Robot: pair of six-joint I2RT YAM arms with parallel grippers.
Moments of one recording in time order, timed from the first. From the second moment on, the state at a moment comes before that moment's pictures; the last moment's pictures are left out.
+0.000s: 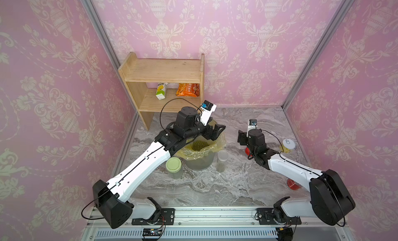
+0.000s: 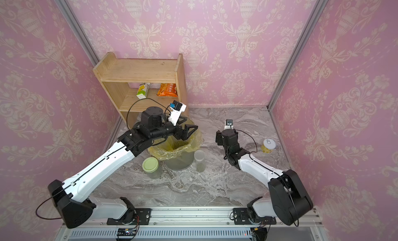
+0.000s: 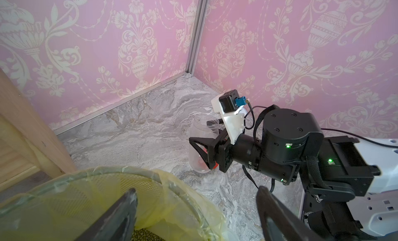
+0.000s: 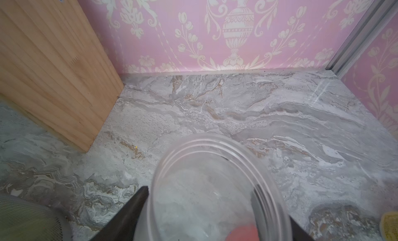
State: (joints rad) left arm -0.66 1.35 1.37 -0.36 0.27 -0.14; right arm 0.43 1.37 0.69 0.25 0.41 0.23
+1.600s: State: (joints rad) left arm -0.64 1.30 1.26 -0.32 0.23 -0.11; right arm 0.61 1.70 0.57 0.74 0.80 0.14
